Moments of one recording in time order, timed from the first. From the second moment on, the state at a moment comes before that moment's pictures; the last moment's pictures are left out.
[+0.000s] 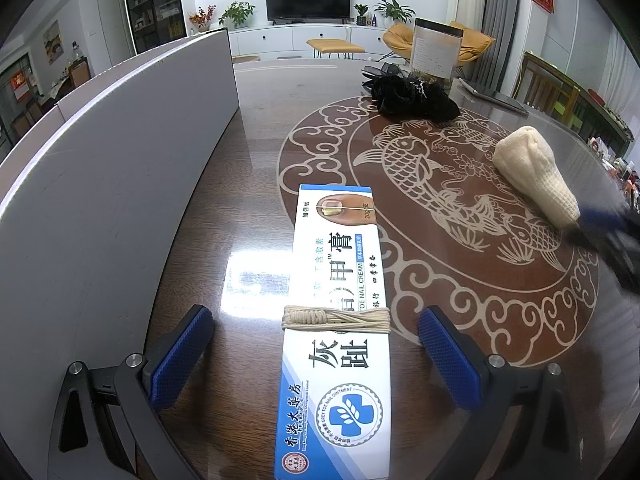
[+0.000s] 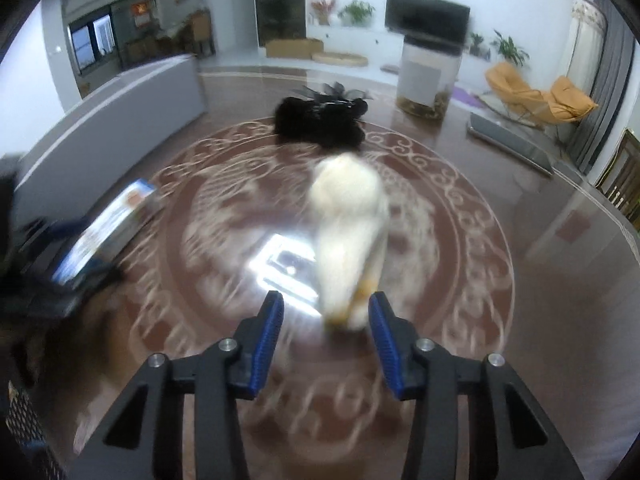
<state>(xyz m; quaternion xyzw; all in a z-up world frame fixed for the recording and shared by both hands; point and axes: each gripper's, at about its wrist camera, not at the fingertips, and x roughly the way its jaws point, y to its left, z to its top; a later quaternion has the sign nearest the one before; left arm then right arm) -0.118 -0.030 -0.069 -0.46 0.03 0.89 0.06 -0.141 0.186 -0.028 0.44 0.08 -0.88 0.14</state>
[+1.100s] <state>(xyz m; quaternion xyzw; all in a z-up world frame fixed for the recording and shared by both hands) -0.117 -0.030 -0.069 -0.46 0.03 0.89 0.06 -0.226 0.170 -0.044 0.46 0.02 -0.88 0.09</state>
